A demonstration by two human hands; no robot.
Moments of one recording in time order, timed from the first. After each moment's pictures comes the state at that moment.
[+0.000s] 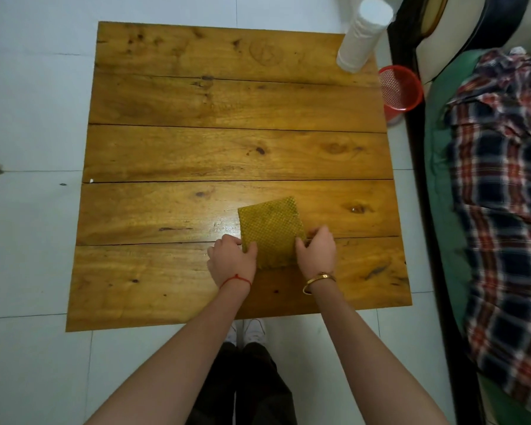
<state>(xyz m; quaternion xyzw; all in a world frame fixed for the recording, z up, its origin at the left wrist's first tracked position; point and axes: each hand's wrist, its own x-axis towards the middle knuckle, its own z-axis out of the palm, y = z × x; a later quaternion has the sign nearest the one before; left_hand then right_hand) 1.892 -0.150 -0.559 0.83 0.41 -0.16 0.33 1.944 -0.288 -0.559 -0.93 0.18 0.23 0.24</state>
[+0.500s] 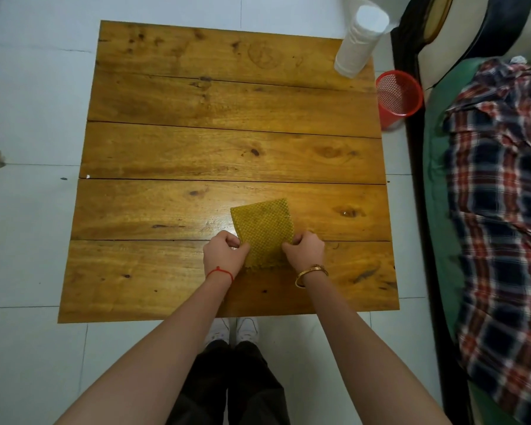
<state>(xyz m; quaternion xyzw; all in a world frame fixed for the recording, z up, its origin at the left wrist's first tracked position) 1.899 -0.147 -0.564 0.77 0.42 -0.13 0.45 1.956 -0.299 -0.570 -0.90 0.16 0.30 0.28</state>
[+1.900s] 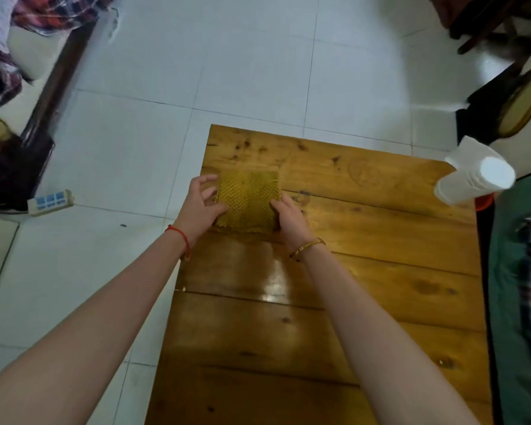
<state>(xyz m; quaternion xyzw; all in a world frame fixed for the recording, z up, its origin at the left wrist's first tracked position) 2.105 0.208 -0.510 0.65 0.34 -0.03 0.68 2.180 0.038 -0.524 -0.66 0.09 0.40 0.63</state>
